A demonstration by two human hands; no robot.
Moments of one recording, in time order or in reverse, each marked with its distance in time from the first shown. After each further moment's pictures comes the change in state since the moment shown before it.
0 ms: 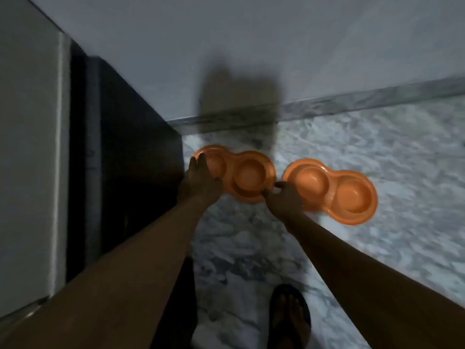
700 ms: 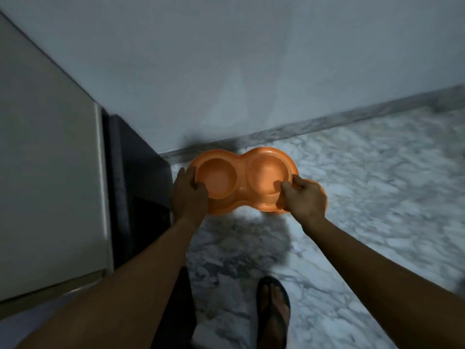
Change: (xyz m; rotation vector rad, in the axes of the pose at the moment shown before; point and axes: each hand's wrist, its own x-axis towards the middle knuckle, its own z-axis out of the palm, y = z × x) left_hand -0.108 0.046 -0.076 -0.481 0.250 0.145; right_hand -0.142 -0.040 -0.134 0.205 0.316 -0.029
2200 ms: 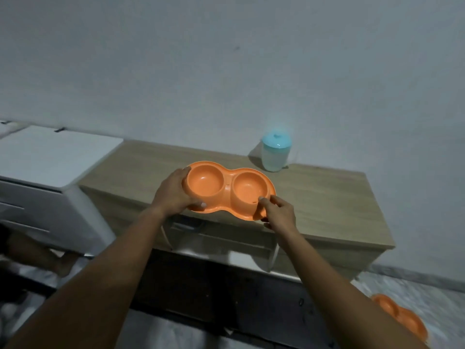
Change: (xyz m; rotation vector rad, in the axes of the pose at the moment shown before) left_hand -0.353 -0.090 -1.020 0.009 0.332 0.328; right_hand -0.867 -0.418 0.160 0.260 -0.441 -0.490
